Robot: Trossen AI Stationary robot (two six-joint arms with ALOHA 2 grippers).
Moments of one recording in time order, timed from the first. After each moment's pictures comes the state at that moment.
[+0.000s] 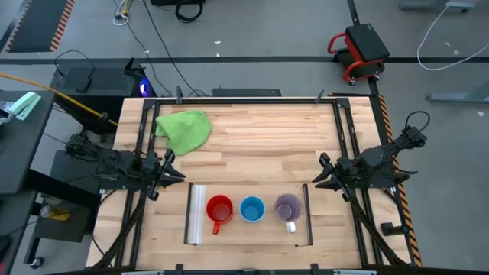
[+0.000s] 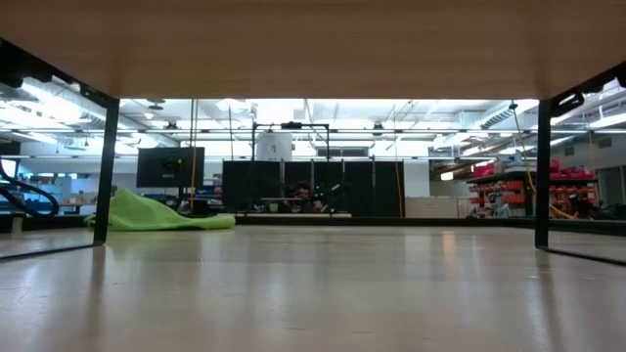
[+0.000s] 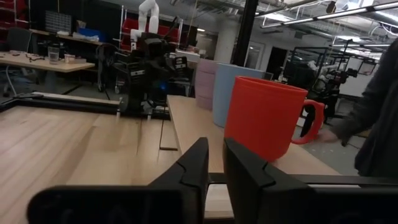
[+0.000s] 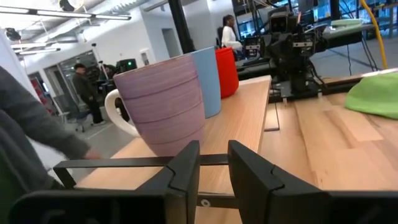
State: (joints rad) left arm -0.41 0.01 0.01 0.12 -0.22 -0.17; right arm 0.47 0.01 0.01 0.03 0.12 0.25
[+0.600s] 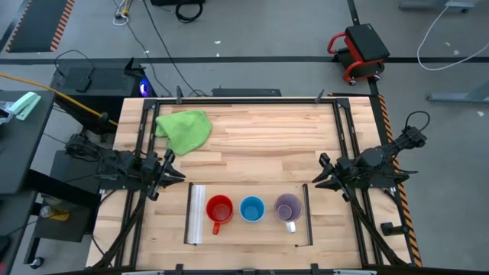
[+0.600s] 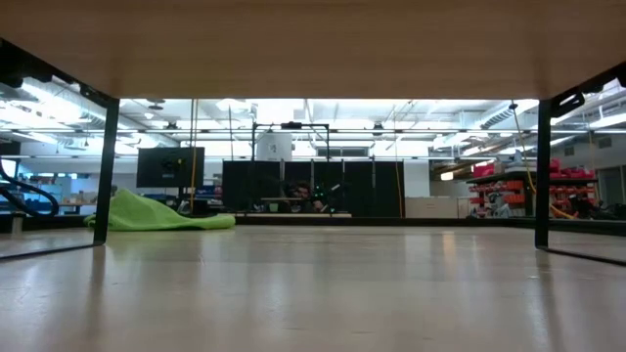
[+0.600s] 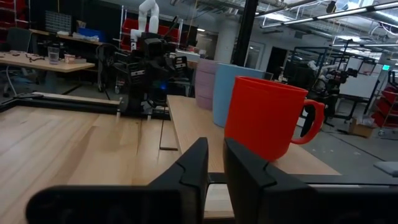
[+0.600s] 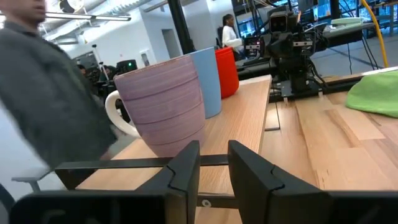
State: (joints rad) left arm -0.41 0.01 0.01 0.12 -0.22 -0.17; right arm 0.47 0.01 0.01 0.03 0.12 0.27
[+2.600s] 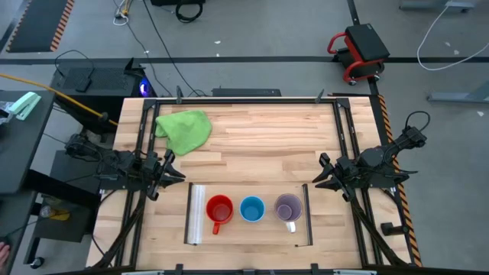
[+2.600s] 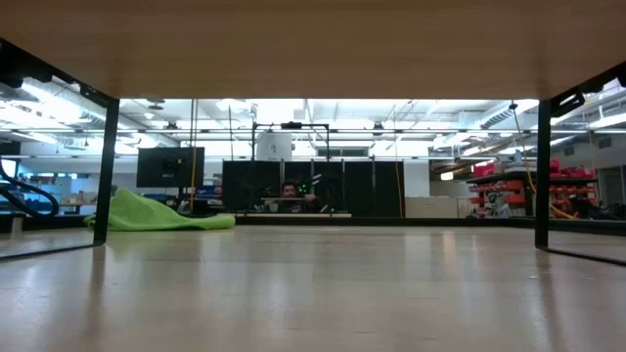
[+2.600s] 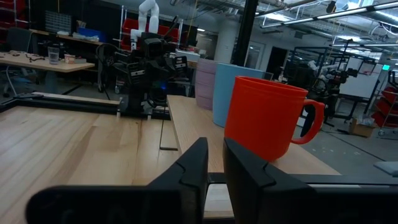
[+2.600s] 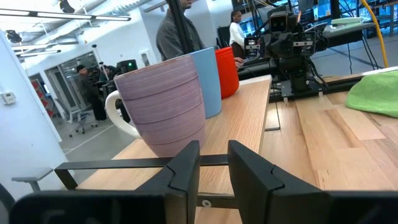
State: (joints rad) left arm -0.41 0.01 0.01 0.12 -0.22 -0.17; right arm 0.47 0.01 0.01 0.03 0.12 0.27
